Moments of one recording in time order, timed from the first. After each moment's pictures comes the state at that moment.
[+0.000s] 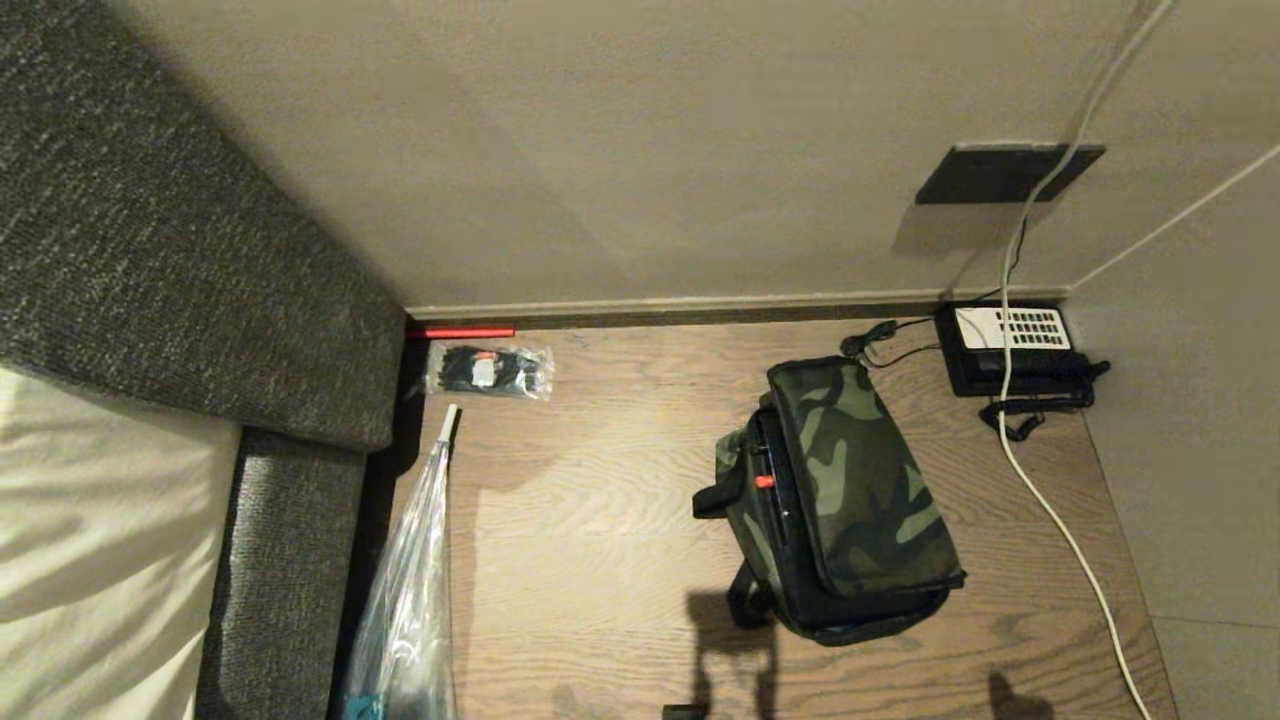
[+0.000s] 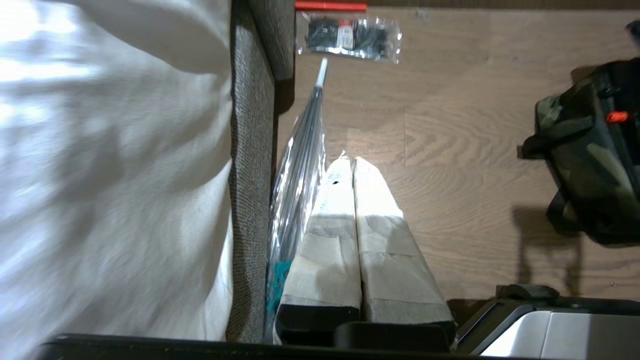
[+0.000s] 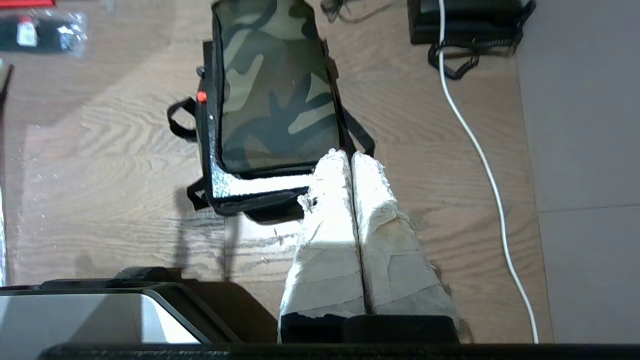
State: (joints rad) left arm 0.00 0.00 0.00 0.01 0.01 0.00; right arm 0.00 0.00 0.00 0.00 0.00 0.01
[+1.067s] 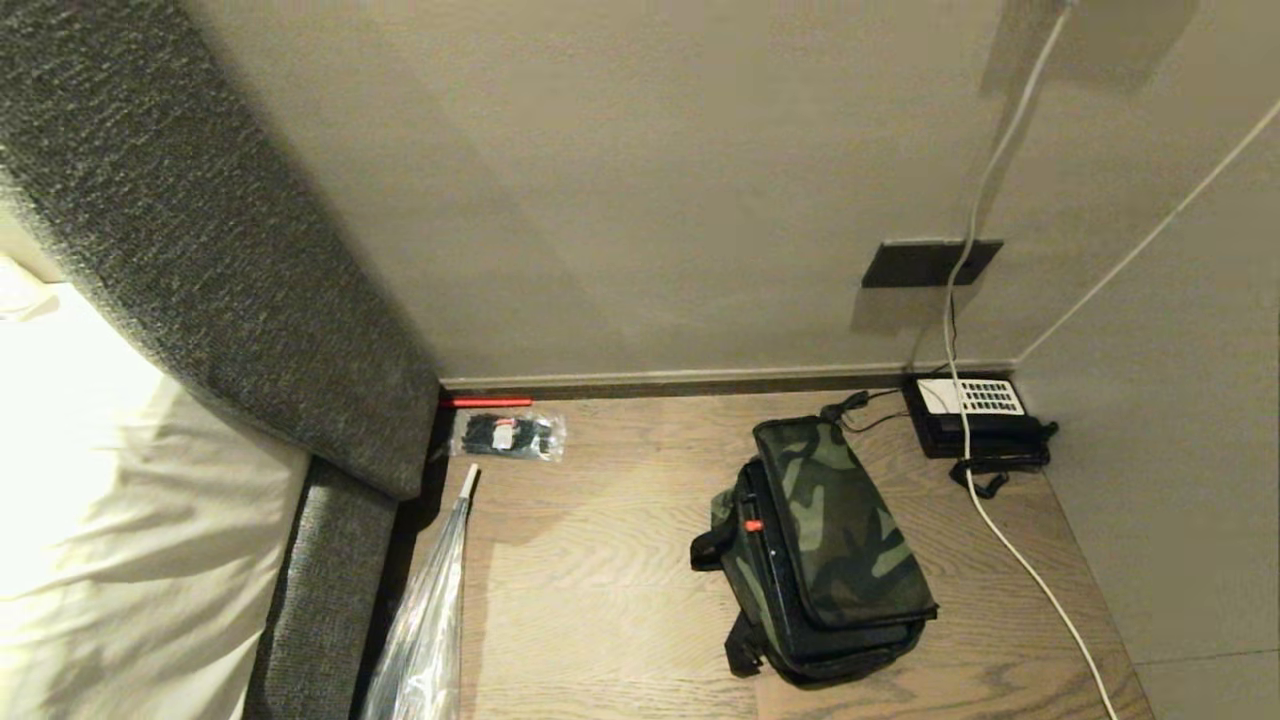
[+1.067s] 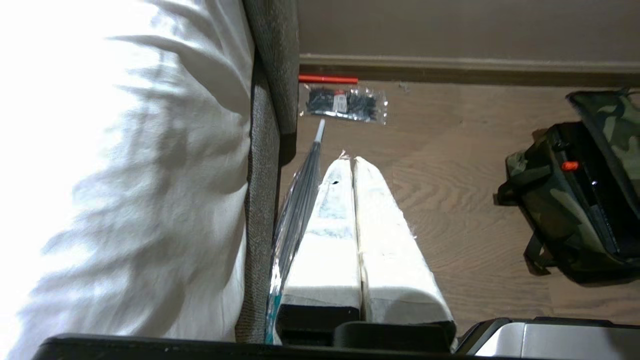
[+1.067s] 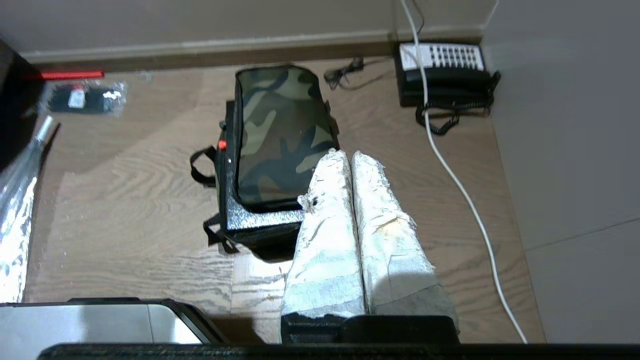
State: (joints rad) left arm 0.00 0.00 0.00 0.01 0.01 -0.01; right arm 0.00 0.00 0.00 0.00 0.00 0.01
